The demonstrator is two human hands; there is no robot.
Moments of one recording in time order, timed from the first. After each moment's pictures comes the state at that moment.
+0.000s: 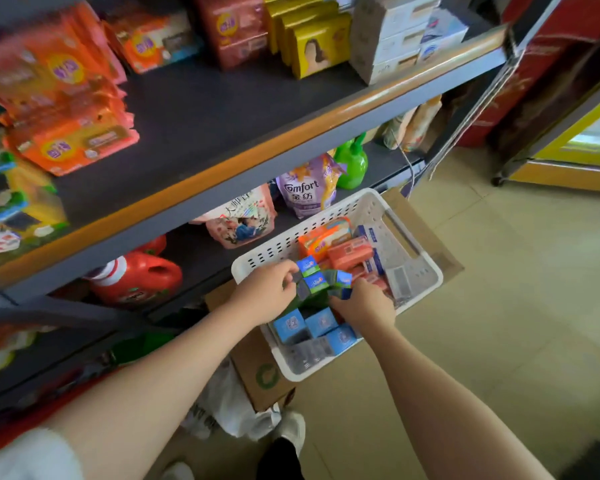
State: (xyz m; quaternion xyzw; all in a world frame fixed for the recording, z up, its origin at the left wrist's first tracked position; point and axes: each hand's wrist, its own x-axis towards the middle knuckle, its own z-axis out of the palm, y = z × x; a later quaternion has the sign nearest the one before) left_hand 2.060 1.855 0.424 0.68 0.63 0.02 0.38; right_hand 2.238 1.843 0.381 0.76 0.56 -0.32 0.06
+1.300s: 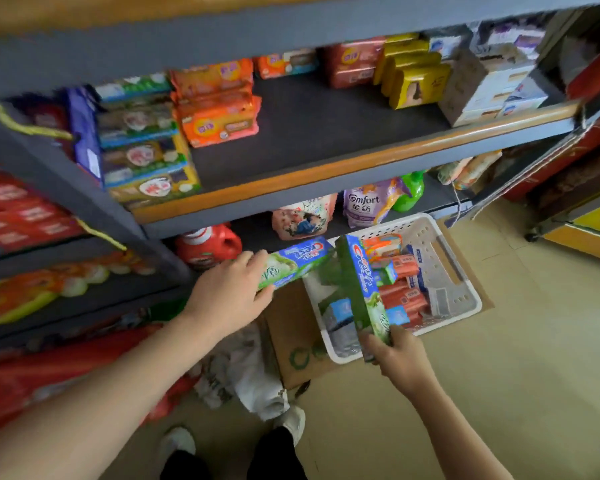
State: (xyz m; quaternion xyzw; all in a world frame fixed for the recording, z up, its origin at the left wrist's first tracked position) left_hand 1.941 1.763 0.510 0.72 0.69 0.02 0.09; right_hand 2.201 1.754 0.458 0.71 0.52 -0.46 -0.10
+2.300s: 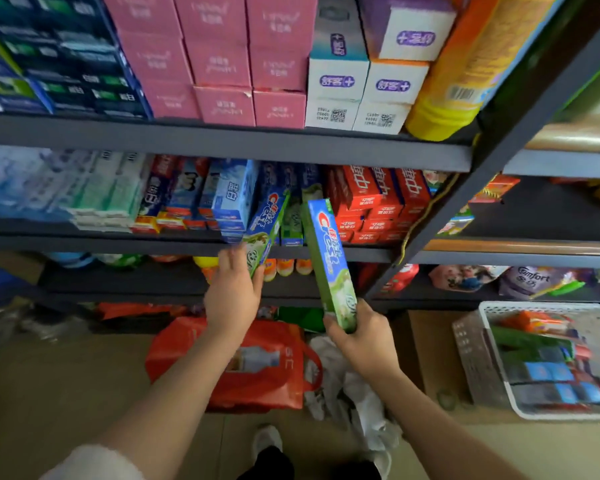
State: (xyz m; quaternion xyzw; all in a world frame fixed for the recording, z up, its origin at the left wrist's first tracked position) left_hand 1.602 1.551 0.535 0.41 0.88 0.22 0.07; right_hand 1.794 1.613 0.538 0.52 0.77 -0.34 -0.13
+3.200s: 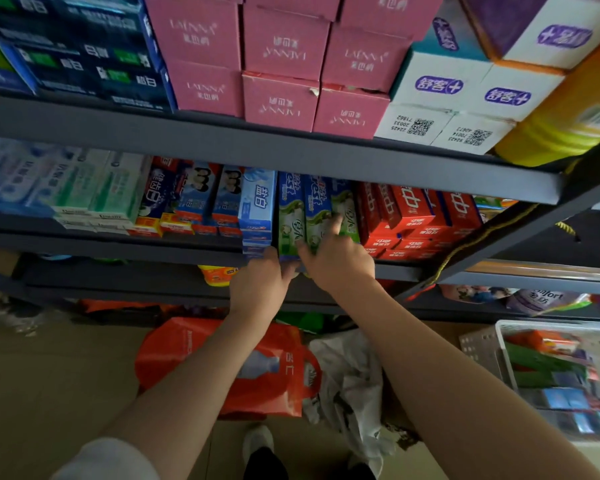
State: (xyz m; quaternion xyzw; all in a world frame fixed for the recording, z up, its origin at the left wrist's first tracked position) left_hand 1.561 1.599 0.510 0.45 0.87 0.16 0.10; right_hand 1.642 1.682 0.567 0.51 0.85 -0.13 0.08
